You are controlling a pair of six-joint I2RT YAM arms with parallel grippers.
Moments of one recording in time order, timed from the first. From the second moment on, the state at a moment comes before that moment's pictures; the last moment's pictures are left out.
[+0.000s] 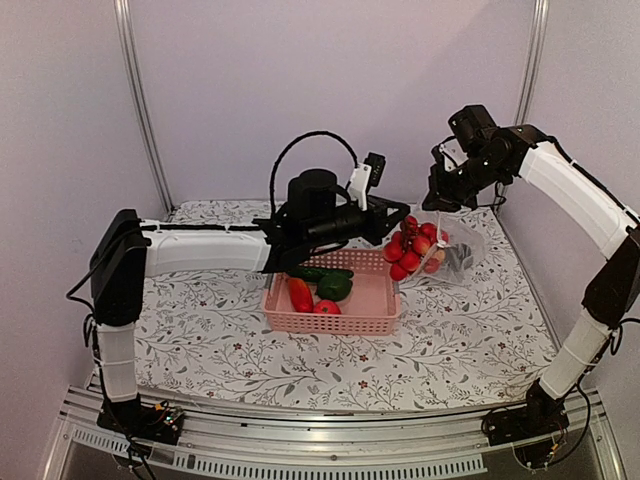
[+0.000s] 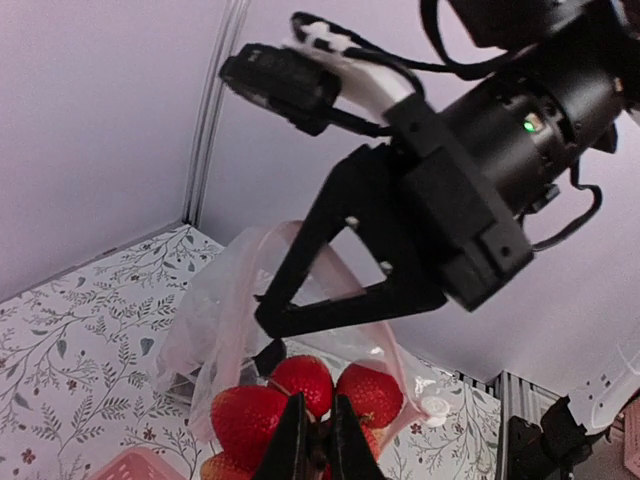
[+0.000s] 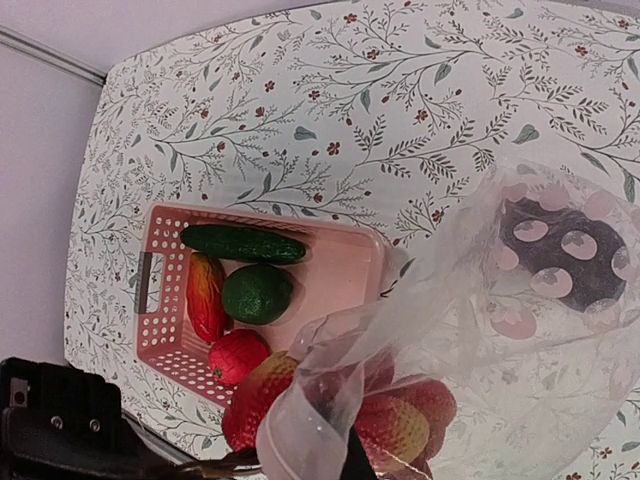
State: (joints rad) left arm -0.96 2.03 1.56 0.43 0.18 -0.33; right arm 0.46 1.68 1.81 -1.06 -0.16 0.48
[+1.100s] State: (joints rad) left arm -0.95 2.10 1.69 0.46 -0.01 -0.47; right arm 0.45 1.68 1.81 -1.02 -0.27 0.49
